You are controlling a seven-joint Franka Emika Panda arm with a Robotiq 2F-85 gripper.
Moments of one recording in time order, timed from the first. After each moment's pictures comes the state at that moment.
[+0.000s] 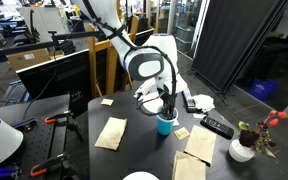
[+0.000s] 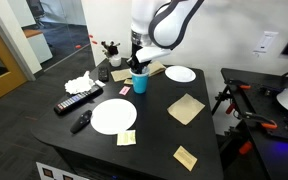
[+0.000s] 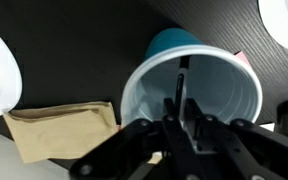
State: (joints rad) arm 0.19 0.66 -0.30 -2.01 -0.02 2.80 0.79
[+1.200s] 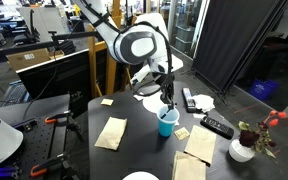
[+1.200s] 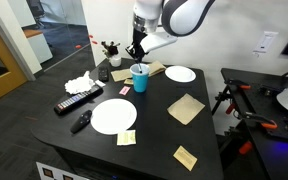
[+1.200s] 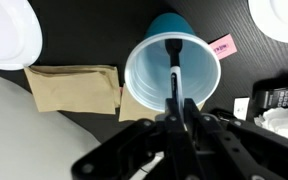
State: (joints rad) arm 0.42 0.52 -0.50 -2.12 -0.17 2.82 0.86
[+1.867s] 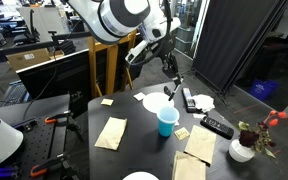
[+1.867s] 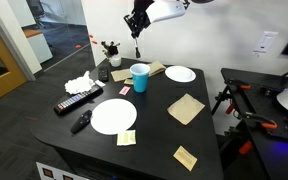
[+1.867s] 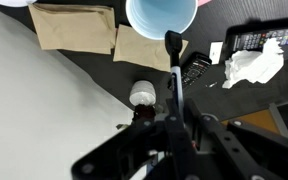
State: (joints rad) arm 0.51 0.26 -0.61 -2.21 -0.59 2.82 1.10
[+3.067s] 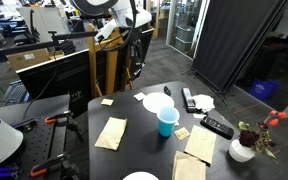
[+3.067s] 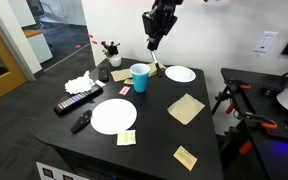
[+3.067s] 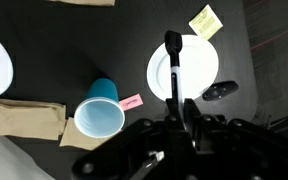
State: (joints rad) arm 0.20 -0.01 -0.08 -2.40 -0.01 2.63 0.60
